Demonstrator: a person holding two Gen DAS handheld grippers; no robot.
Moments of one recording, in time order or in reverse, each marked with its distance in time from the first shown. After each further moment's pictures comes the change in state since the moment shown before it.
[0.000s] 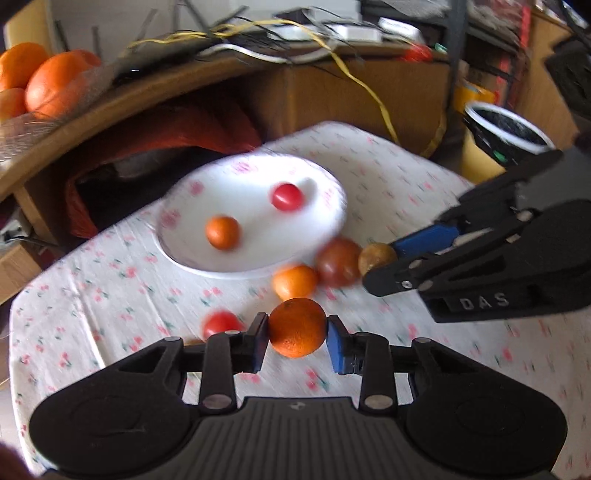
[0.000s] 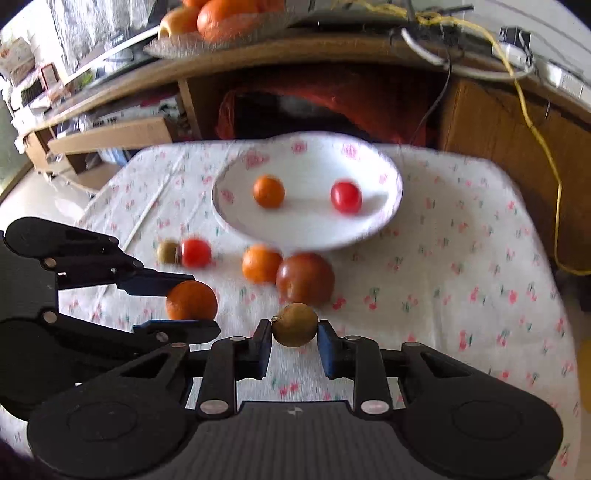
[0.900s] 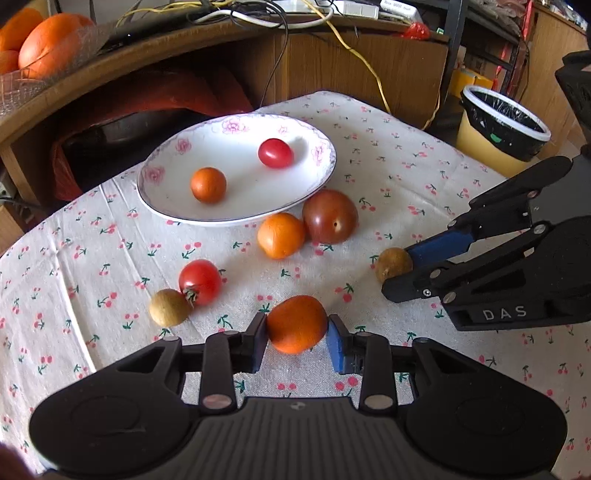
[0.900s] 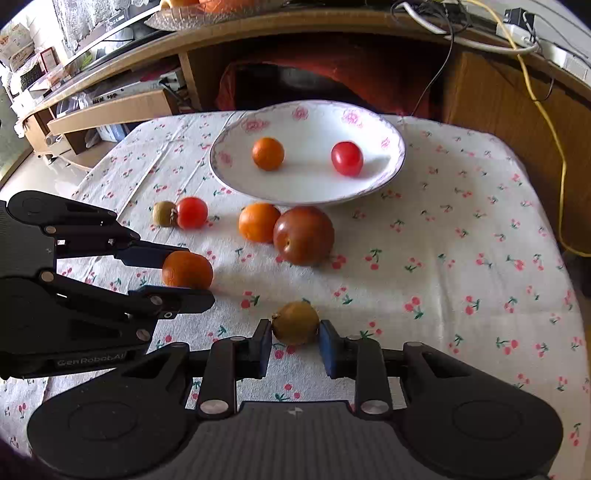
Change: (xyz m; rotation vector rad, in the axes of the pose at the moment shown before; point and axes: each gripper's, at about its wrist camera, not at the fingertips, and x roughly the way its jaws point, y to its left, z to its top) left arm 0.011 -0.007 -0.028 -0.002 0.067 -0.051; right arm 0.010 -0.001 -0.031 -0.018 0.085 0.009
